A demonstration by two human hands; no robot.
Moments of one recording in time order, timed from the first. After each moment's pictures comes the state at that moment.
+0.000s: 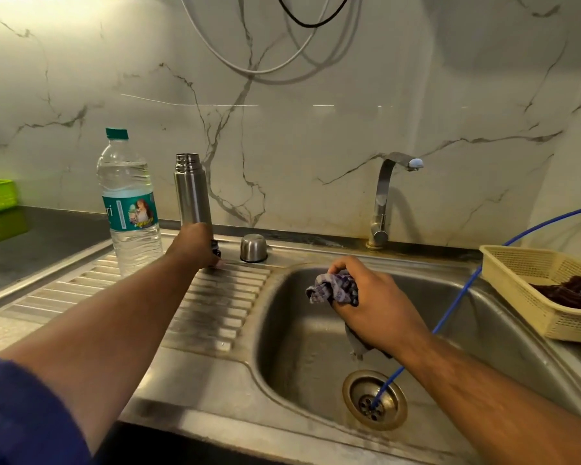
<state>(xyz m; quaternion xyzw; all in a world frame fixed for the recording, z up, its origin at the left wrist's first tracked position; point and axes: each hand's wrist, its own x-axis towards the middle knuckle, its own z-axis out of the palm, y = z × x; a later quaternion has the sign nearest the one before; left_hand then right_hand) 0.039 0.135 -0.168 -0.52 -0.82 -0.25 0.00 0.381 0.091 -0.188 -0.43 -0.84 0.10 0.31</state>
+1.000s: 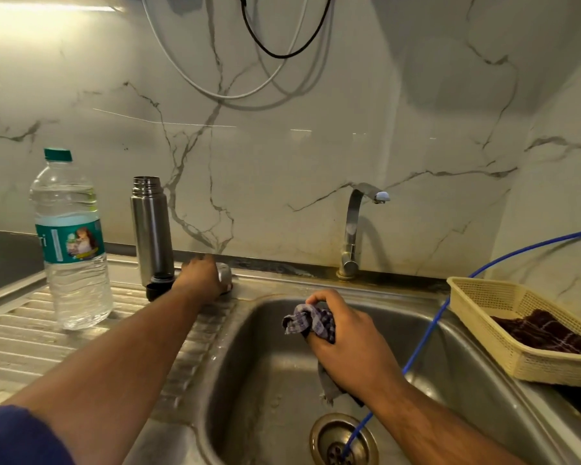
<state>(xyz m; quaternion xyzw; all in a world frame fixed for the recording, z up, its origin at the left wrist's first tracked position) 0.083 0.209 -0.192 -0.57 -0.80 -0.19 -0.01 0.391 0.106 -0.193 -0.46 -0.81 0.13 0.33</state>
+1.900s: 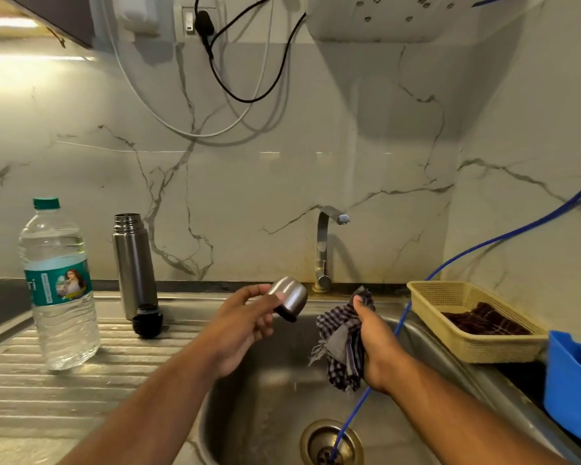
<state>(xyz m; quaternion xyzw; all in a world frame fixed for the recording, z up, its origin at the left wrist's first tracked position) 0.215 0.078 -0.153 -0.48 -0.46 -0.55 -0.51 0.426 0.123 -0.181 -0.49 -0.33 0.62 0.52</state>
